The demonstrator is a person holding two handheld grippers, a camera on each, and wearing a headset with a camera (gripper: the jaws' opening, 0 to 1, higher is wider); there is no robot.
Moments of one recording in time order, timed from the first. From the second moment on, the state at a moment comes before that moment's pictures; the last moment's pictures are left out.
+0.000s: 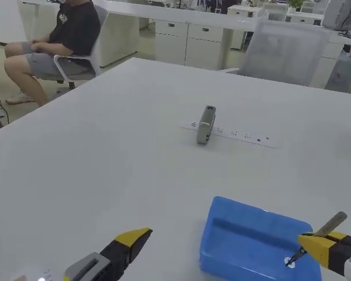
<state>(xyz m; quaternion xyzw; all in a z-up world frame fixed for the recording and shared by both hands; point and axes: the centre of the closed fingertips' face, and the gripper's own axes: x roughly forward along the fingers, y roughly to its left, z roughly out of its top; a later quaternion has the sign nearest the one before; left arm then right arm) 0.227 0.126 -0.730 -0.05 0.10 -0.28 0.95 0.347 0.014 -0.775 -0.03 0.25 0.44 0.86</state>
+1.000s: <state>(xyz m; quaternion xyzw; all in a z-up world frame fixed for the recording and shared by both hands) 0.225 0.127 -0.743 -0.03 0.13 -0.29 0.95 0.338 0.015 -0.762 -0.05 0.23 0.44 0.87</state>
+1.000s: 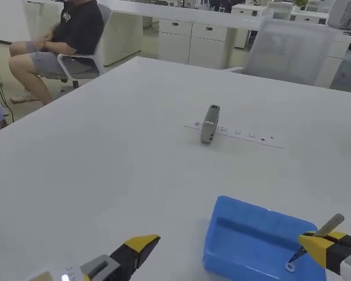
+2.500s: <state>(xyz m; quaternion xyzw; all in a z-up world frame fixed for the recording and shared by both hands) 0.223 0.126 -0.749 -0.02 0.14 -0.29 0.94 0.248 0.038 -0.812 -0.04 0.29 0.52 0.80</state>
